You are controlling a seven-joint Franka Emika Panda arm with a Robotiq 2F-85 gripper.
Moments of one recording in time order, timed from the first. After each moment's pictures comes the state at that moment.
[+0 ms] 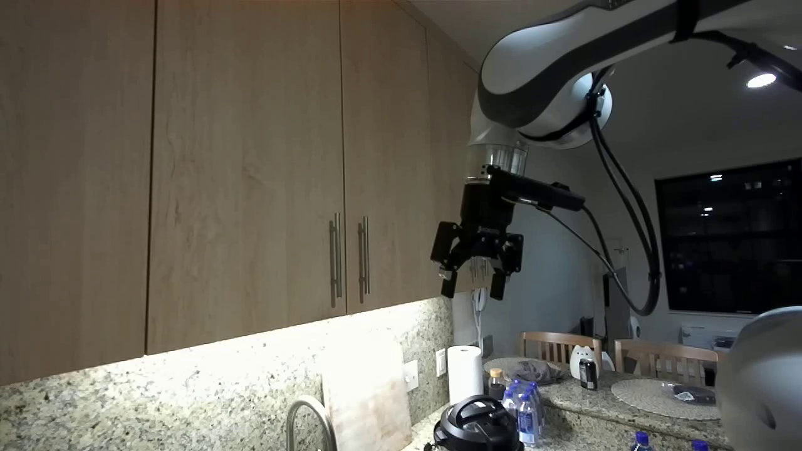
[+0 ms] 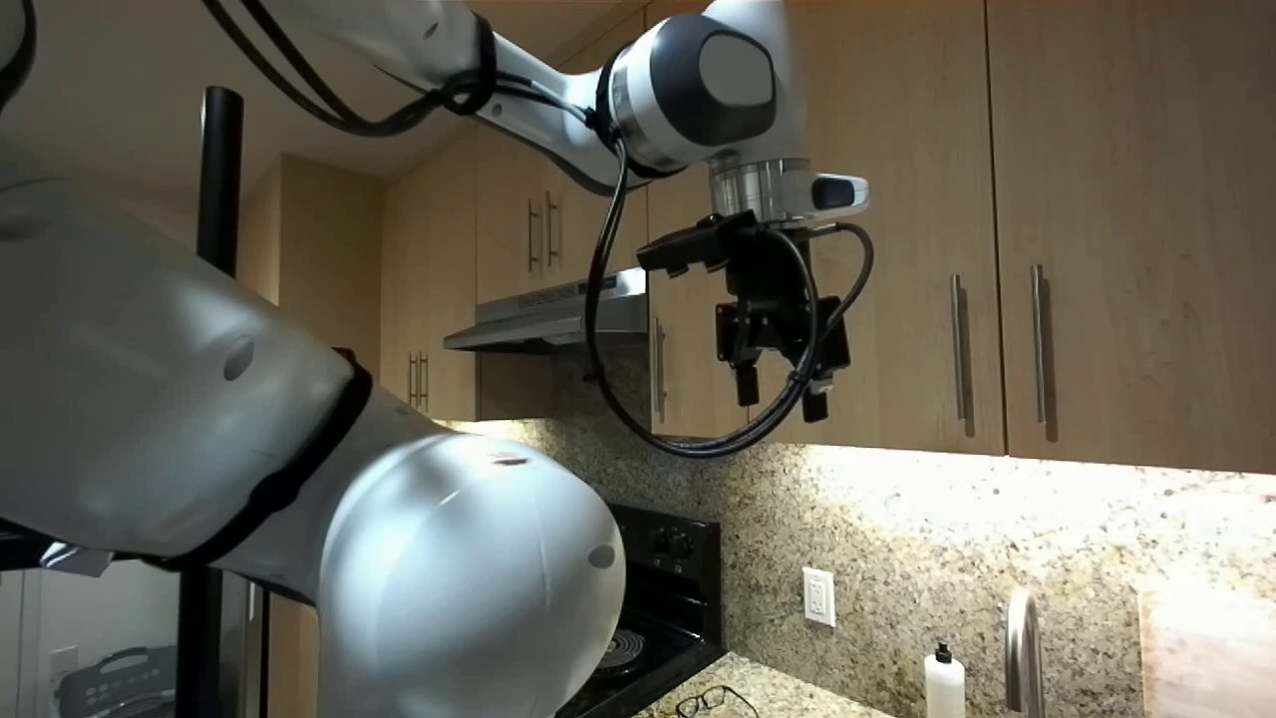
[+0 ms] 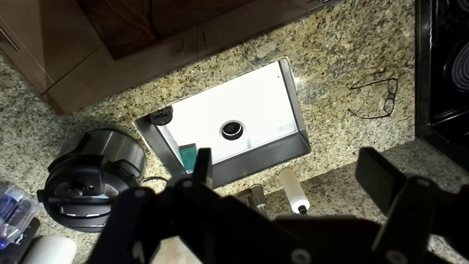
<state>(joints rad) -0.02 -0.97 0.01 -2.62 0.09 1.86 0.21</state>
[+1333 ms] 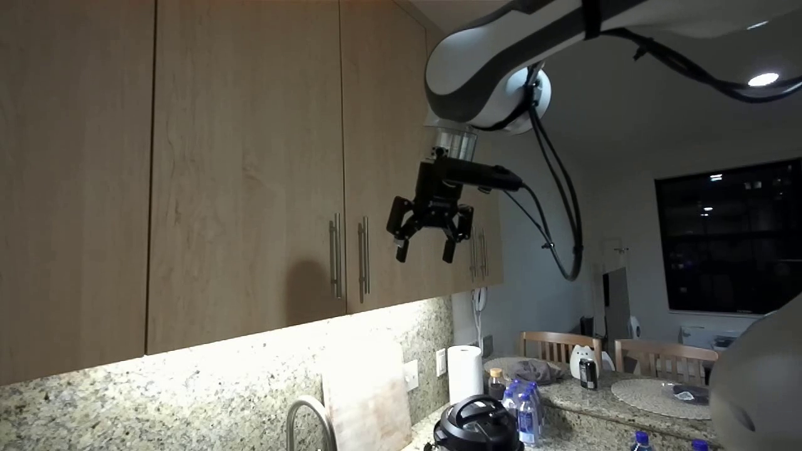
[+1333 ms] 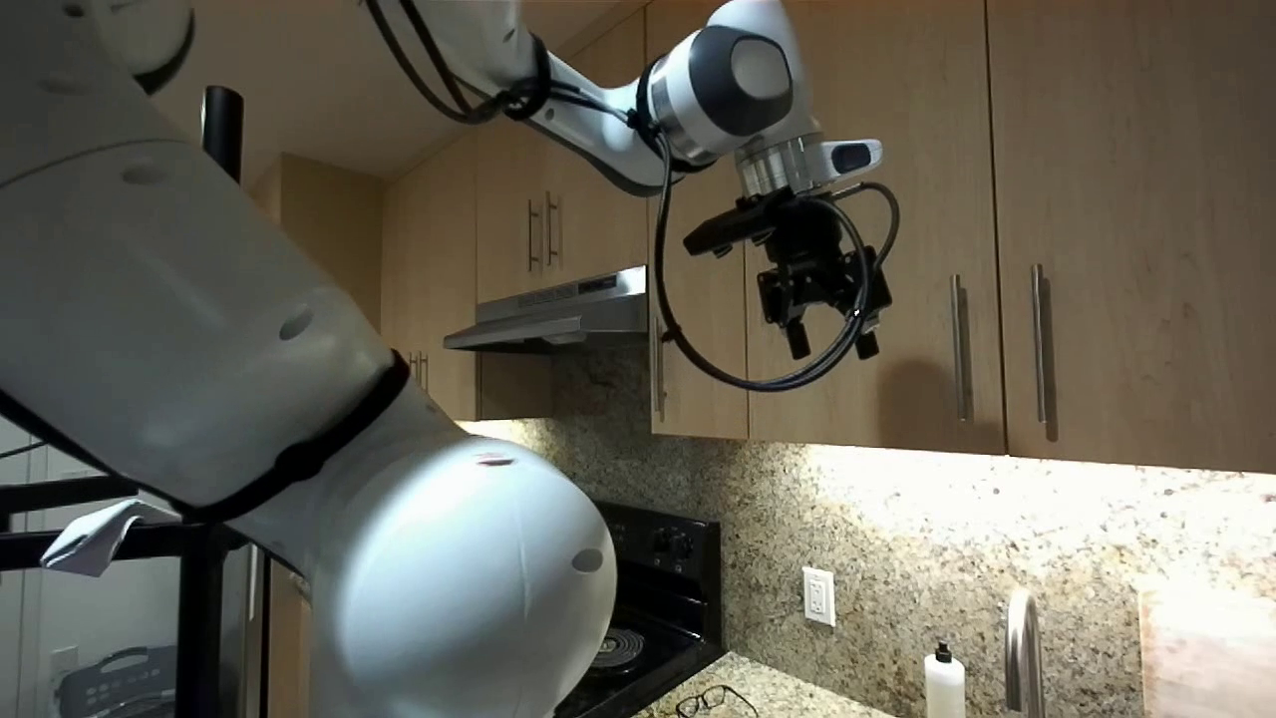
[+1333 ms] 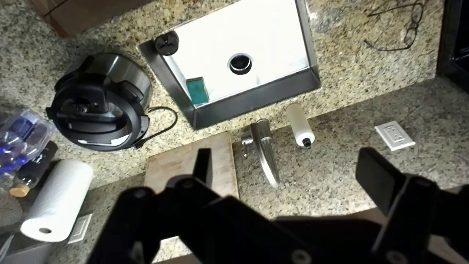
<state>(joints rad) -0.08 -0.76 0.11 -2.43 0.04 2.04 0.26</state>
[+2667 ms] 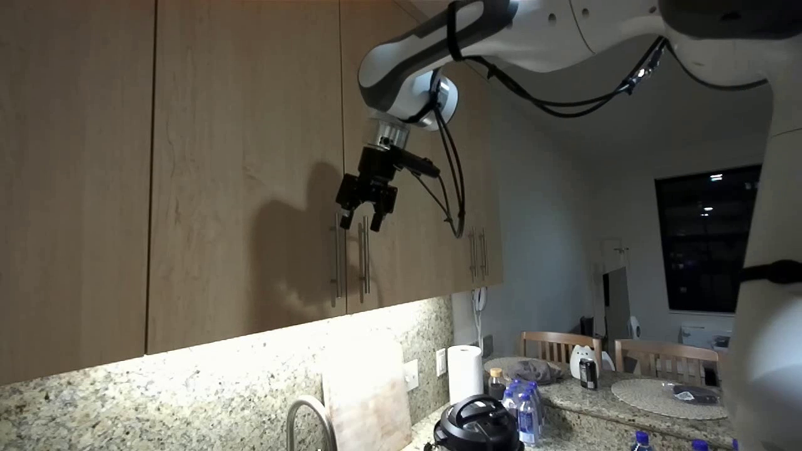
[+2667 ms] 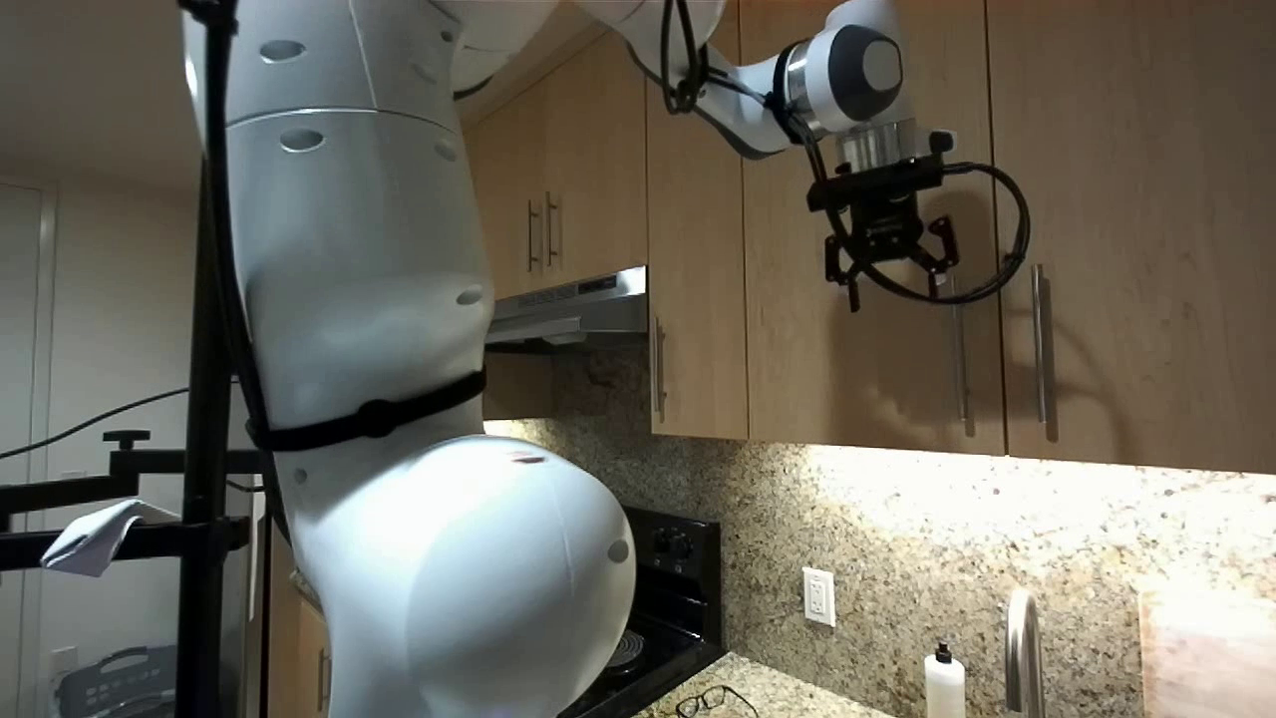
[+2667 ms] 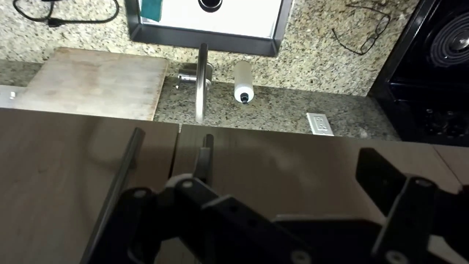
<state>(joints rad) 0.05 -0.22 -0.02 -1.83 0.10 1.99 -0.25</state>
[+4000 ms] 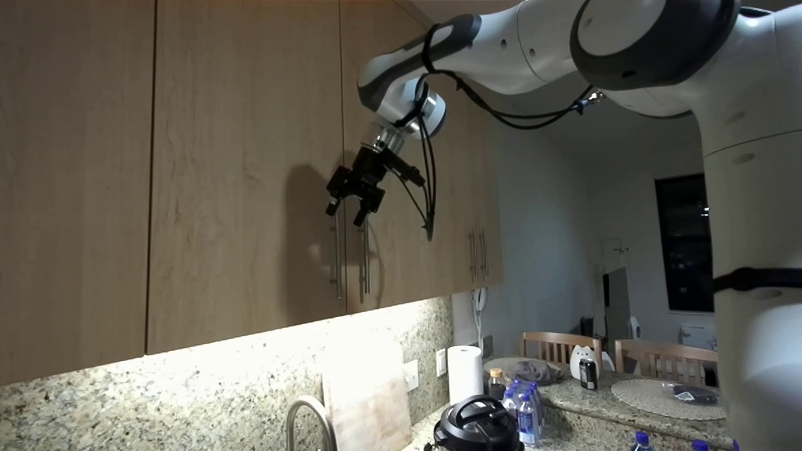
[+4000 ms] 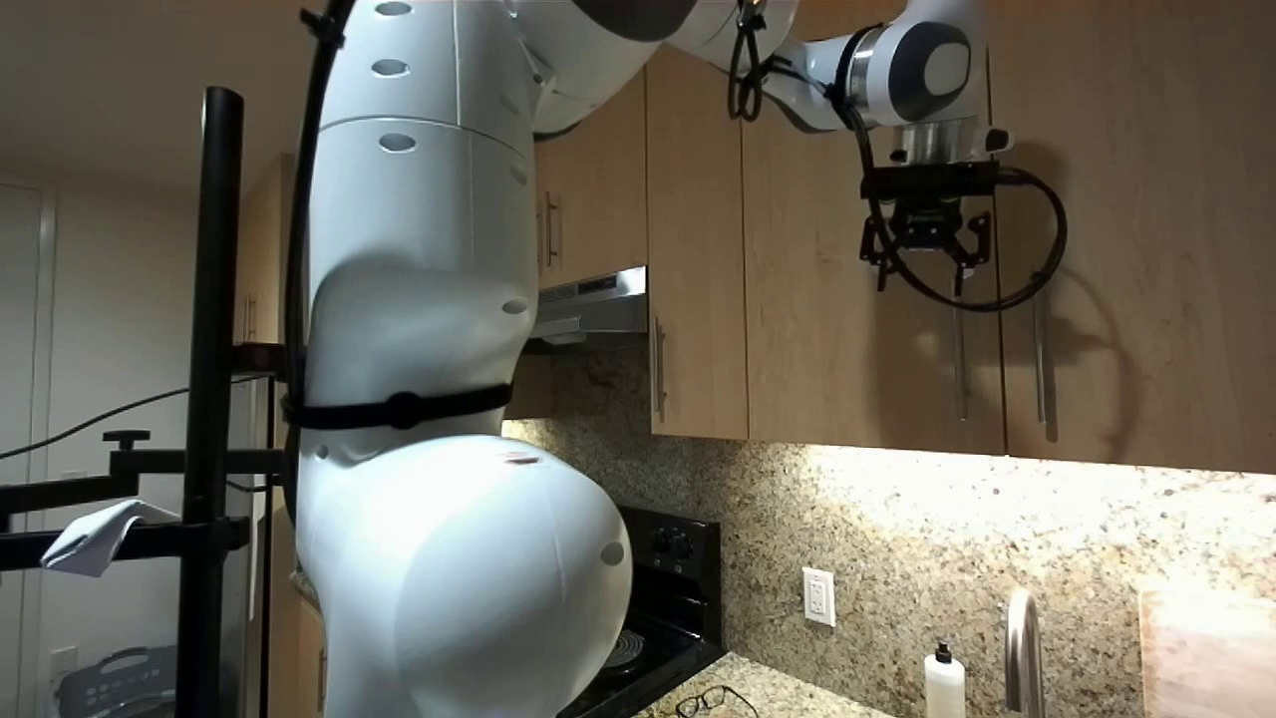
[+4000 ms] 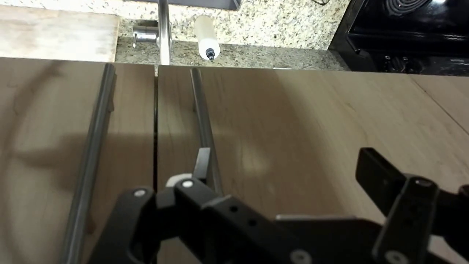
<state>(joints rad) 0.02 -0.02 -0.08 -1.57 0.35 1.95 -0.38</state>
